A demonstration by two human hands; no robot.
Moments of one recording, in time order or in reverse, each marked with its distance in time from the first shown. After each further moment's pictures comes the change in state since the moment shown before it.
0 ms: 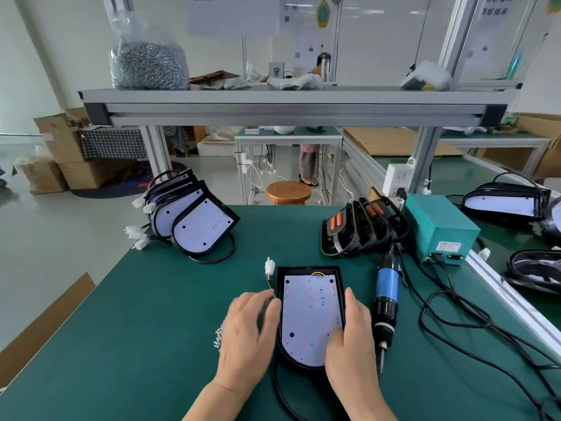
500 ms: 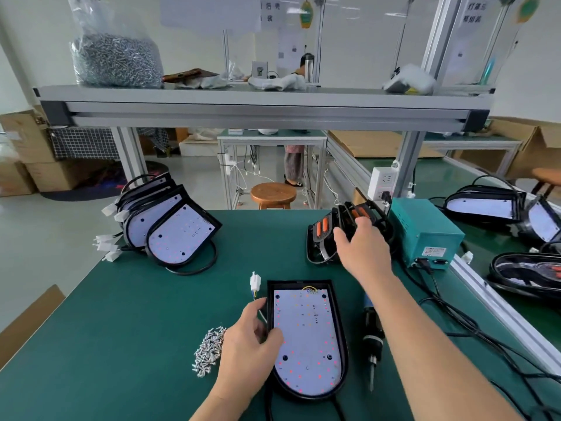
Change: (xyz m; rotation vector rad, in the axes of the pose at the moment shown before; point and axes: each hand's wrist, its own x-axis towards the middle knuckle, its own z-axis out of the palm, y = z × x) left_hand 0.010 0.007 0.021 -0.200 -0.226 -0.294; right_hand 0.168 -0.055 -0.047 -0.478 0.112 -0.040
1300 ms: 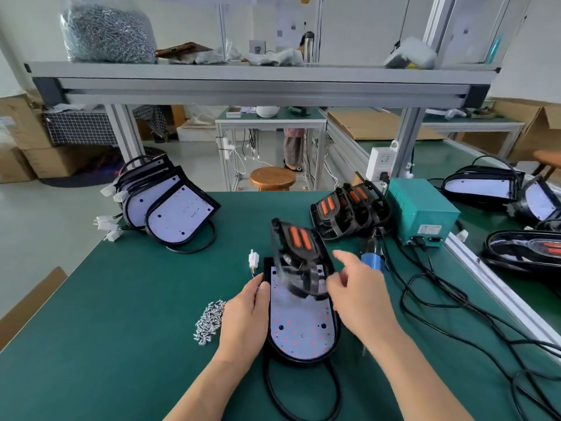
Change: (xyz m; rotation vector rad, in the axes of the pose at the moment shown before) left_hand 0.009 -0.008 0.009 -0.008 0.084 -0.017; right_hand -0.112 0.029 0.000 0.182 -0.120 -0.157
